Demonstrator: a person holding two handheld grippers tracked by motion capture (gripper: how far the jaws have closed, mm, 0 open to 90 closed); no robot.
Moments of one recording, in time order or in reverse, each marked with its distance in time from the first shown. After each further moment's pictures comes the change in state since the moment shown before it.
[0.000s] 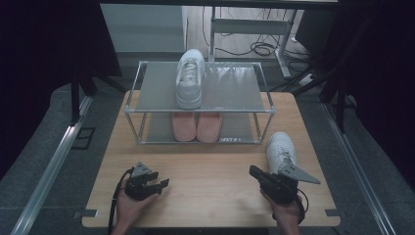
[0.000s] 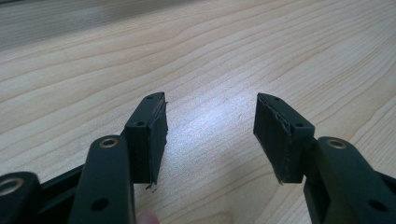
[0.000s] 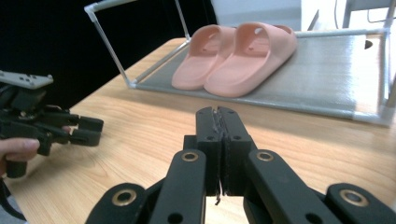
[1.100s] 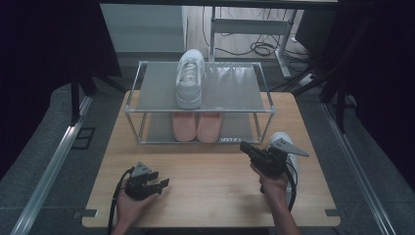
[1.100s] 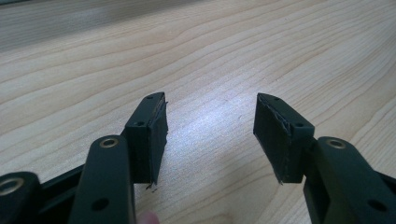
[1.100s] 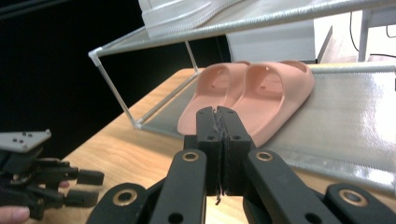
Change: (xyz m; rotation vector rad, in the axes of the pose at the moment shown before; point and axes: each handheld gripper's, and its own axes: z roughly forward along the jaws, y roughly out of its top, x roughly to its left) left arm 0.000 0.001 0.000 -0.007 0.000 0.001; right arm -0.011 0.044 0.051 -0.075 0.058 0.040
